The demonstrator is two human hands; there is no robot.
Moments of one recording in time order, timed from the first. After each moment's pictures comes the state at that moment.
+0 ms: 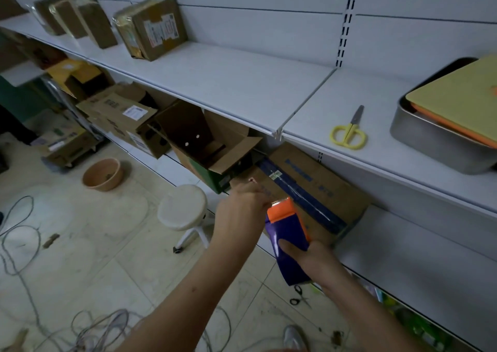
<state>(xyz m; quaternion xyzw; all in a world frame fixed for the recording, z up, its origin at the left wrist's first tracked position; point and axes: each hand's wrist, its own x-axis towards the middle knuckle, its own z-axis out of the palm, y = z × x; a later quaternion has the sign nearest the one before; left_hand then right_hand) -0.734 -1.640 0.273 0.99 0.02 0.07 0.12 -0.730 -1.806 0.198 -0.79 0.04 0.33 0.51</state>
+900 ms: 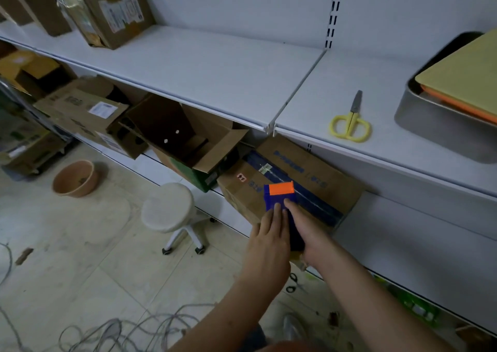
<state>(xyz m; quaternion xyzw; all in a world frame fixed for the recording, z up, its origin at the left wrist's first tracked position) -0.745 -1.671 0.177 1.00 -0.07 -0.03 0.03 -0.671 -1.769 0.177 -0.60 0.24 0.39 0.66</state>
